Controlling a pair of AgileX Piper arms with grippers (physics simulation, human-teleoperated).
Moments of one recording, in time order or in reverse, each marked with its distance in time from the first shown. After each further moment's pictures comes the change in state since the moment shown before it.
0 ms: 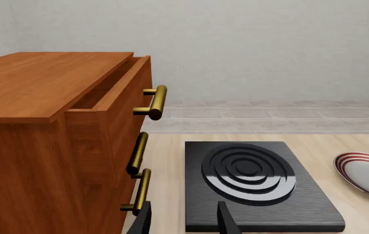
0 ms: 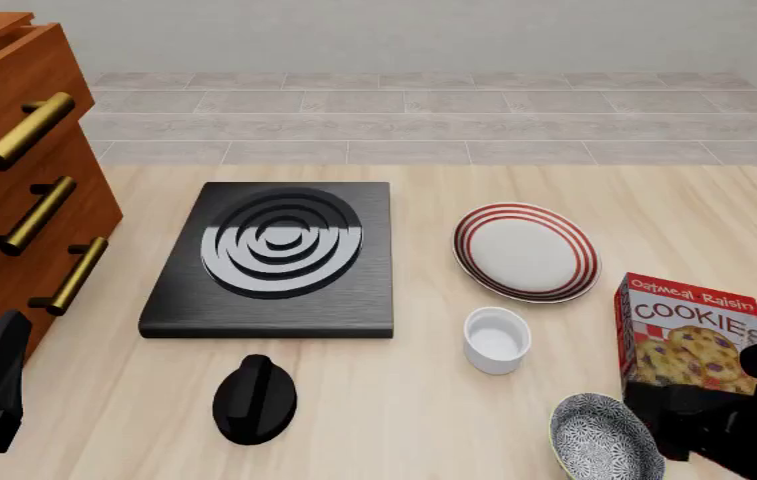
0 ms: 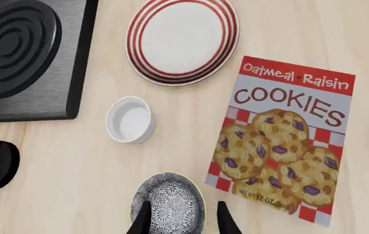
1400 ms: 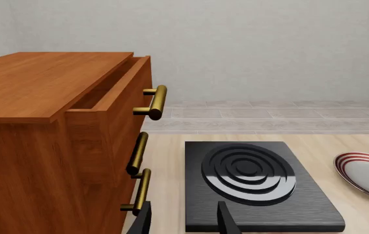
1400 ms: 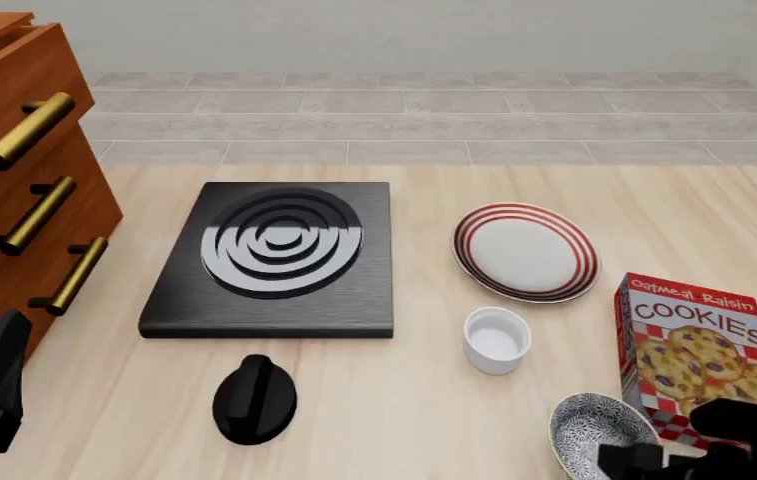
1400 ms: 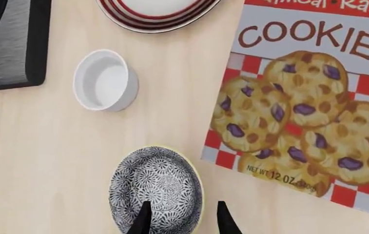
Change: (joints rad) left arm 0.000 0.000 0.000 0.000 0.000; right arm 0.076 0.161 0.205 -0.218 0.118
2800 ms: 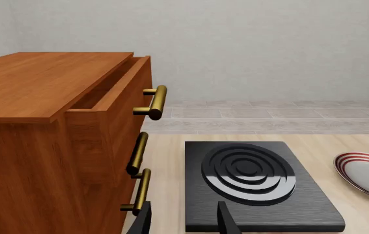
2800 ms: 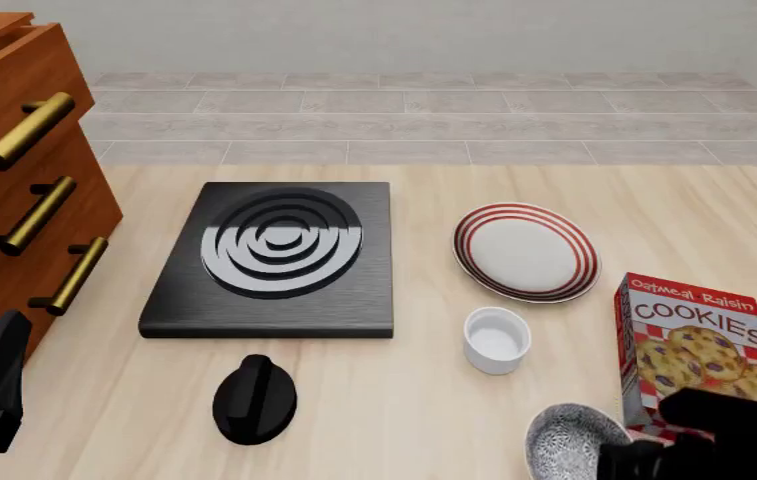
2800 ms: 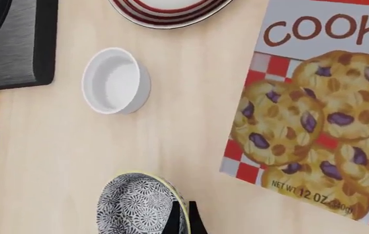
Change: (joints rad) left arm 0.000 0.000 0.000 0.000 0.000; right arm 0.087 0.219 -0.002 -0.194 0.066
